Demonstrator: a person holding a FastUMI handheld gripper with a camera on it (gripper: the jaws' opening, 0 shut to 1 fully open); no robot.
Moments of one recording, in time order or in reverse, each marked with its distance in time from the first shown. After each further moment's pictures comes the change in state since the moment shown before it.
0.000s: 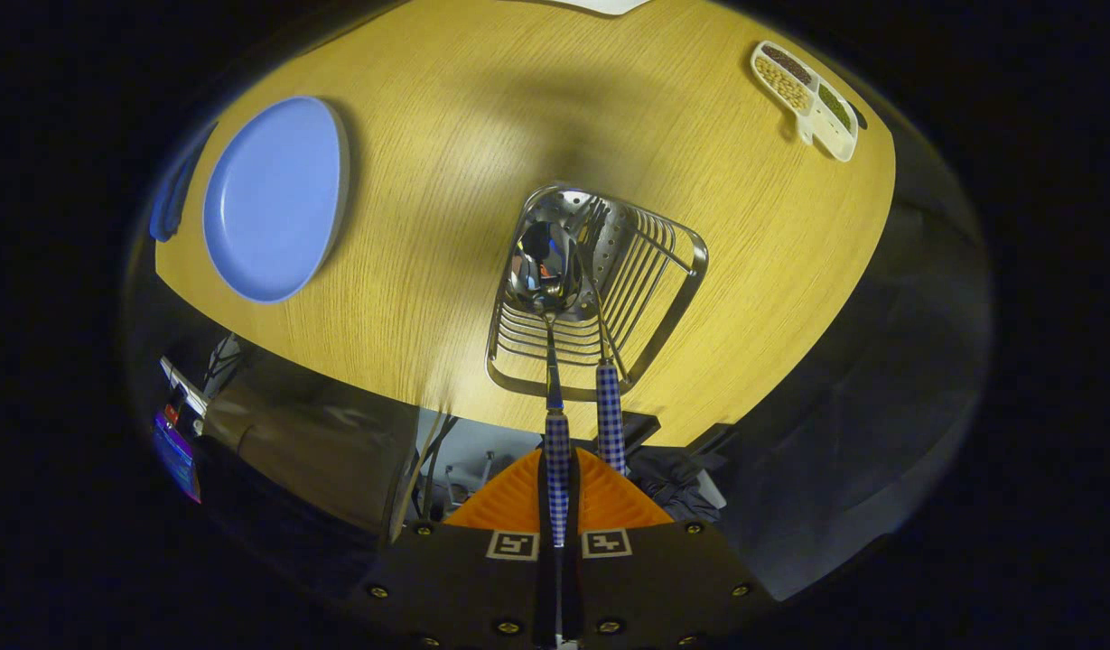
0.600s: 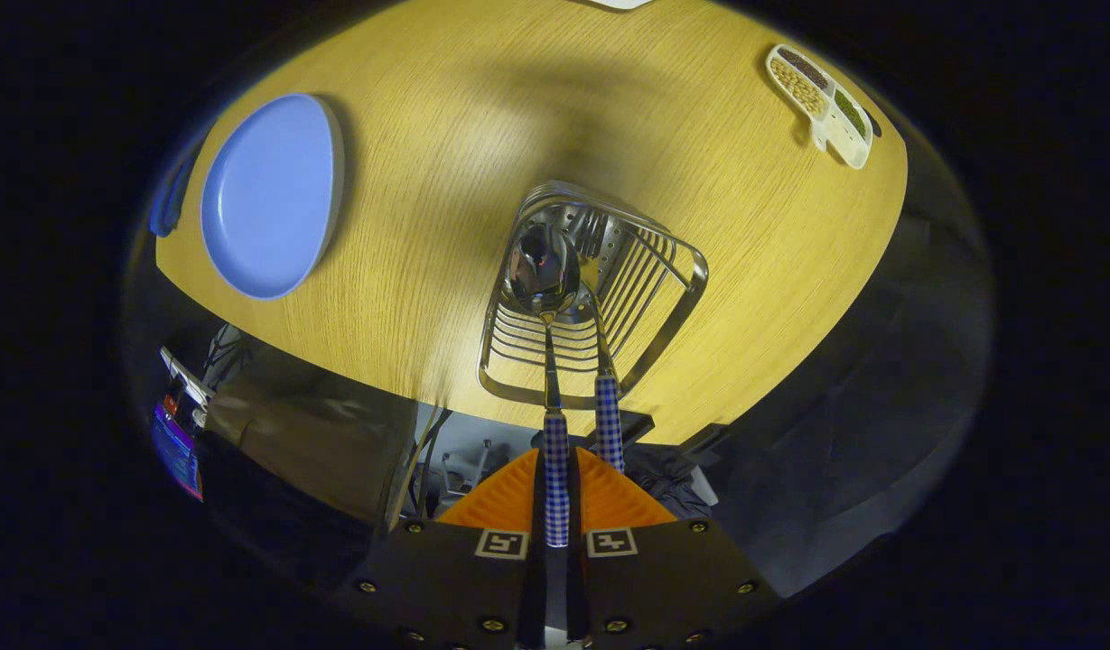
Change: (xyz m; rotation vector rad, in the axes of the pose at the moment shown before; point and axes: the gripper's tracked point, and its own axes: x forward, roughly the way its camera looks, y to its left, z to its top) arm -0.008 -0.005 0.010 0.001 0.001 0.025
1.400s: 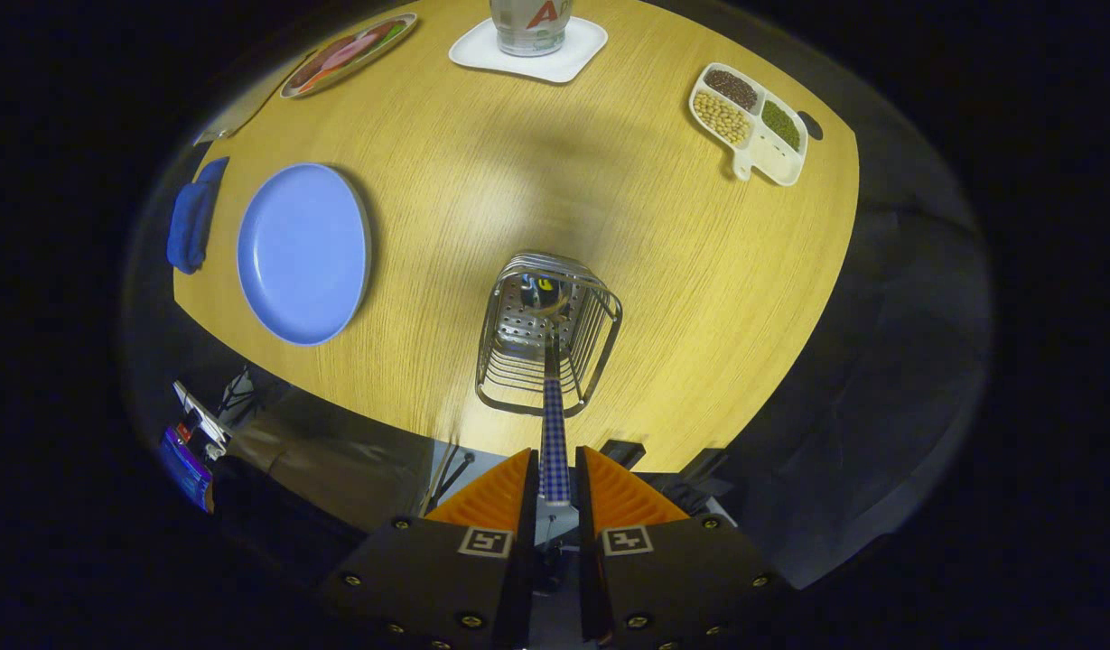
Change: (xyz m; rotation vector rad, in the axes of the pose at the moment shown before) arm -0.034 -0.010 -0.001 0.069 -0.224 0.028
